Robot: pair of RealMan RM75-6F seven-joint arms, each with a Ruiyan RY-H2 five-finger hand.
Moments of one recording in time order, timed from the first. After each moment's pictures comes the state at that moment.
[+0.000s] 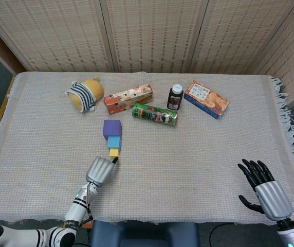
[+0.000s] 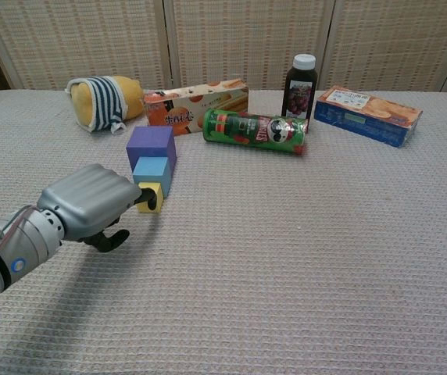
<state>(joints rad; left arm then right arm) -0.67 -1.77 -0.05 -1.45 1.08 1.16 0.93 0.06 -1.16 -0.08 -1.53 -1.76 1.54 0.02</state>
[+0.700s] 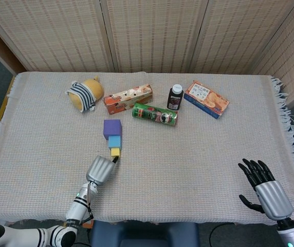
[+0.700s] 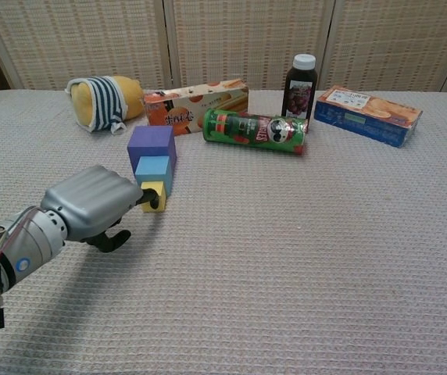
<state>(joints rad) -0.66 -1.77 -0.05 -1.43 1.09 1.15 0.92 0.06 -1.16 -0.08 -1.53 -1.75 1.53 0.02</state>
